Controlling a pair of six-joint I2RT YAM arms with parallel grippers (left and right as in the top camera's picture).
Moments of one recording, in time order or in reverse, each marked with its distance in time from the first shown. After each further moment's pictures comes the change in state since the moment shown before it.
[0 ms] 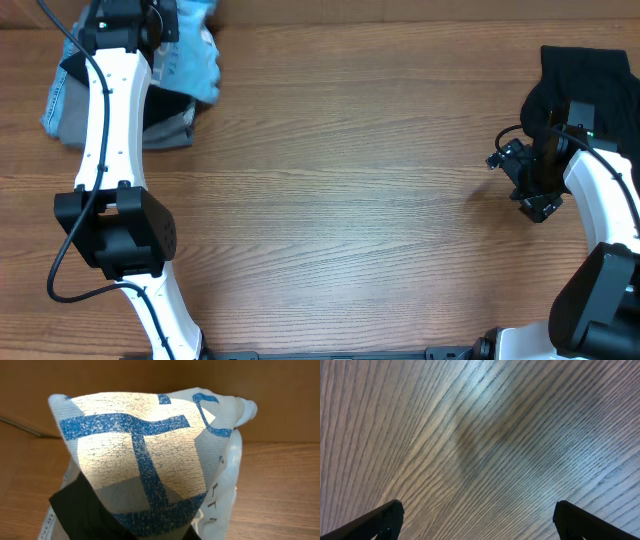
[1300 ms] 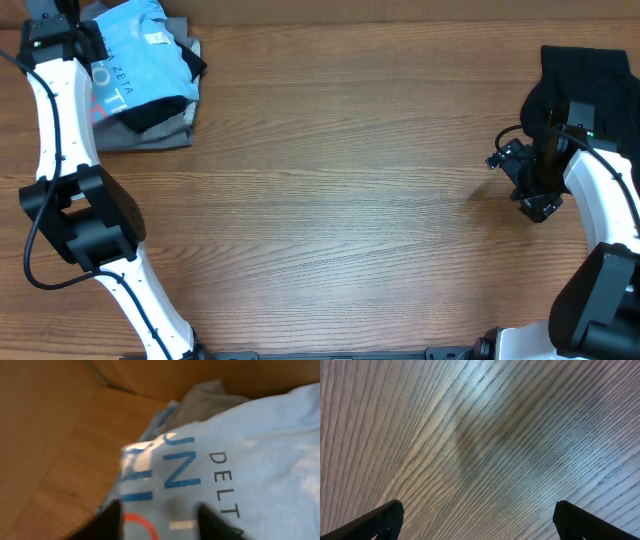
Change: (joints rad) left arm 0.247 0.136 0.023 0.061 -0.082 -0.040; right arm 0.000 0.000 0.000 0.000 0.000 0.000
